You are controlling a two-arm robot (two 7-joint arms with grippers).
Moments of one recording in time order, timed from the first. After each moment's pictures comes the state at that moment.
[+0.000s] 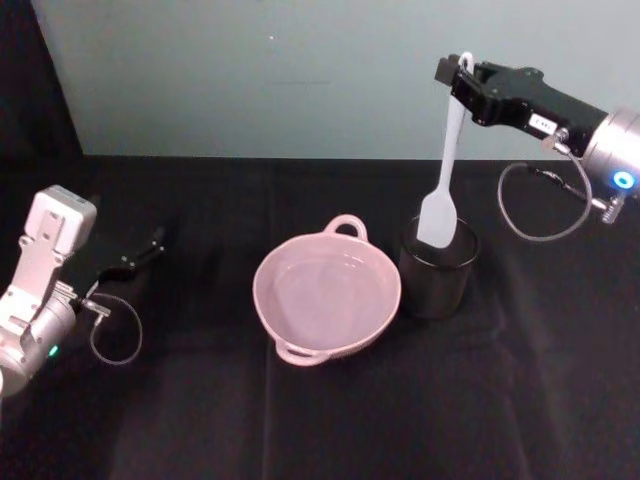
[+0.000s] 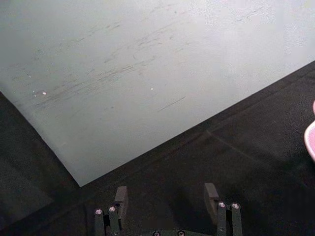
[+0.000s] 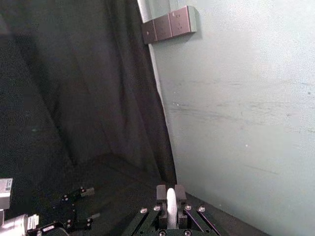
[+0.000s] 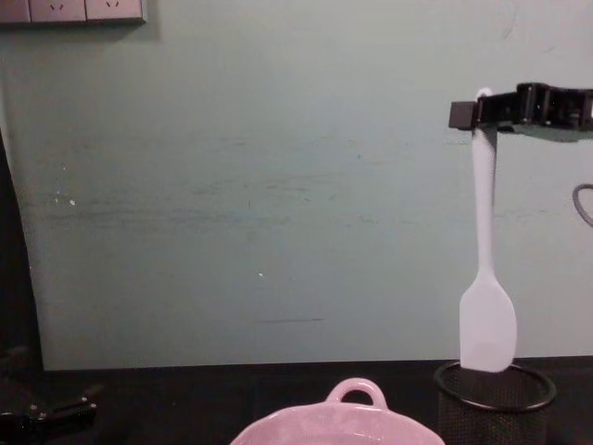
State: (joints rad) left arm -0.20 0.60 0.45 -1.41 -0.25 -0.12 0.03; right arm 0.50 0.64 -0.41 -1.62 0.87 0.27 0.41
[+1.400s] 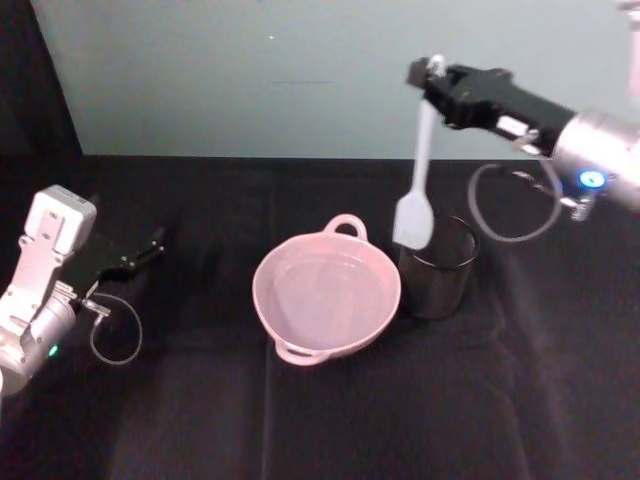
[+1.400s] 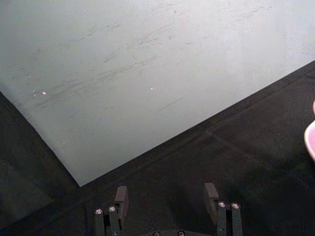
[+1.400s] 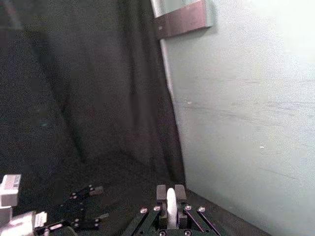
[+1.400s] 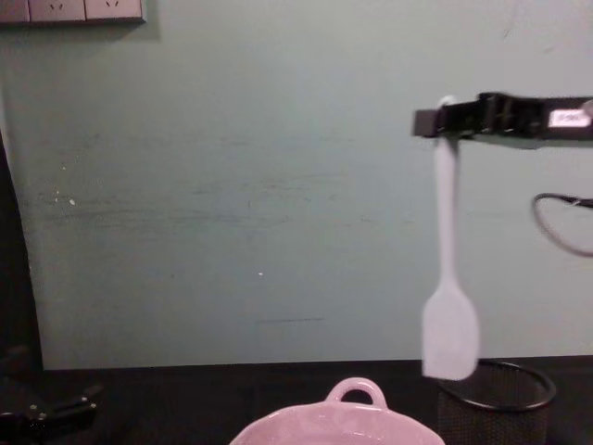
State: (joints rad) left arm -0.20 0.60 0.45 -1.41 -0.25 -0.12 0.03; right arm 0.55 0.60 -0.47 -1.57 0.85 0.25 0.43
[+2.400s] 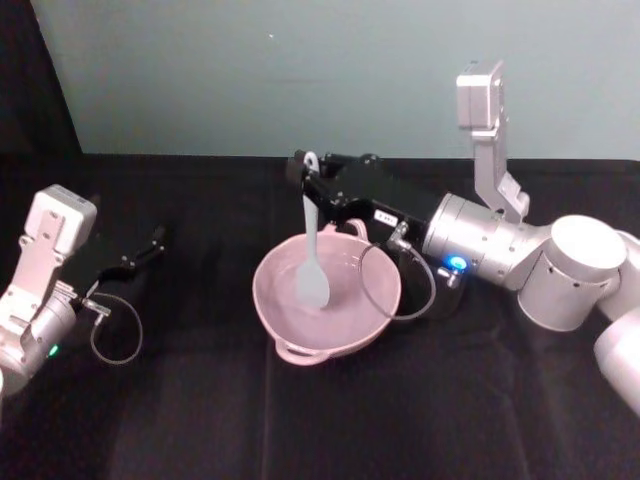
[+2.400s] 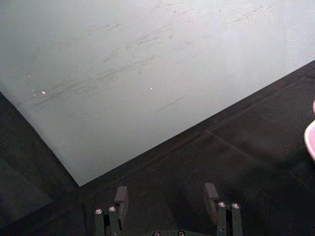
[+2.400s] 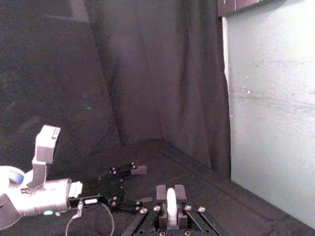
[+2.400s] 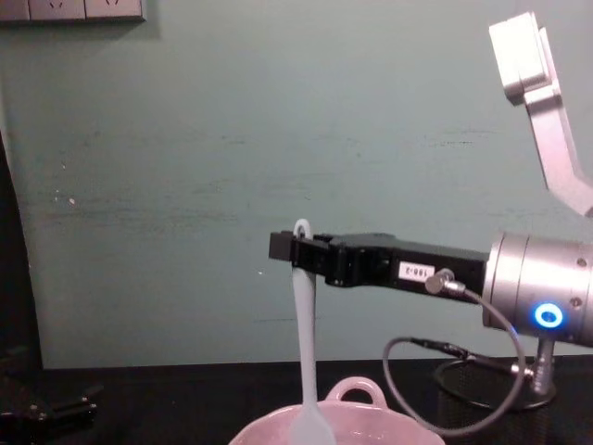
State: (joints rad) left arm -0.20 0.60 0.45 -1.41 -0.25 -0.12 0.03; right arm 0.56 0.37 -0.63 -1.30 0.66 -0.02 0.62
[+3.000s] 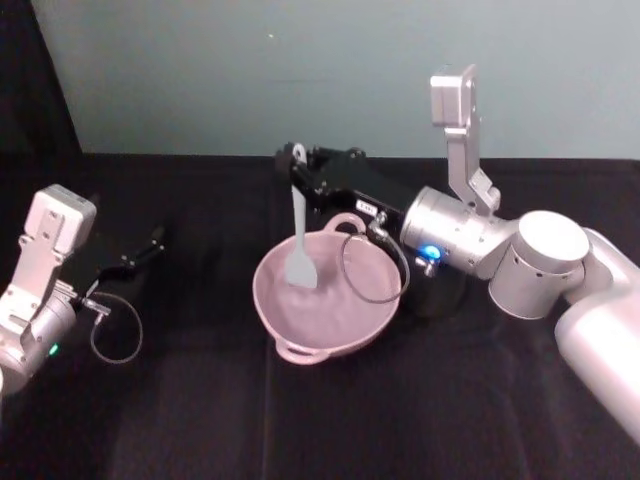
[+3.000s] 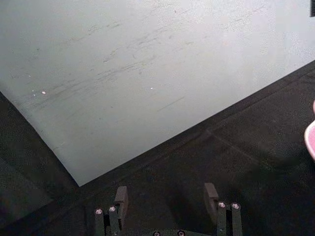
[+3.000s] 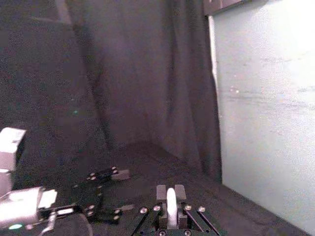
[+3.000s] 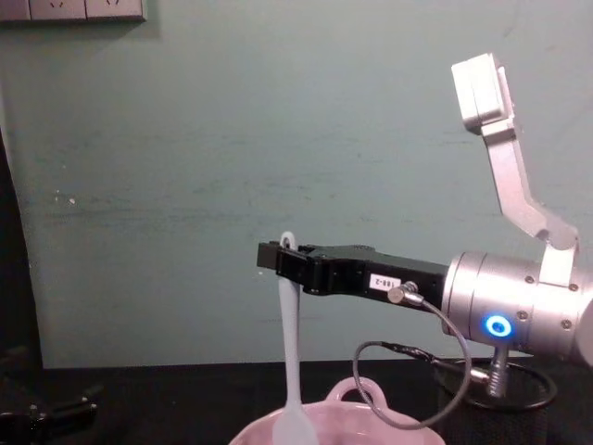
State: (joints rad) left arm -0.20 0.60 0.45 -1.41 -0.25 -0.12 0.03; right arm 0.62 0.26 -0.61 -1.10 0.61 -0.08 0.64
